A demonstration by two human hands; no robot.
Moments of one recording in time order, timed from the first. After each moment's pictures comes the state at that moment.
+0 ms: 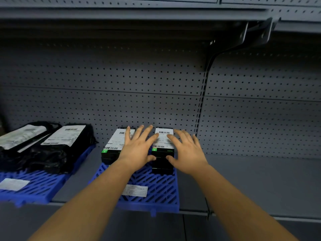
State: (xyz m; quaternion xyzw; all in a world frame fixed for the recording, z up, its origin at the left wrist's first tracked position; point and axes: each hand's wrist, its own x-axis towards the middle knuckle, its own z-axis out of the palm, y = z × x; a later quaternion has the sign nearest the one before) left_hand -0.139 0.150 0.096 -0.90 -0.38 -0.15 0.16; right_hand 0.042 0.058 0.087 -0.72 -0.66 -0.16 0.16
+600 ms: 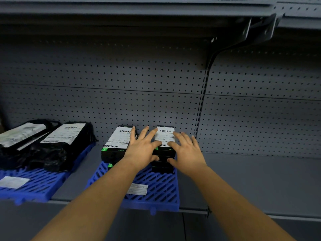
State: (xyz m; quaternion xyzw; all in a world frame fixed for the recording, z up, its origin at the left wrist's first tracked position) left_hand -0.127 0.146 0.093 -0.92 -0.36 -0.10 0.15; right_hand 0.039 0.058 0.079 -0.72 -0.66 -0.15 0.12
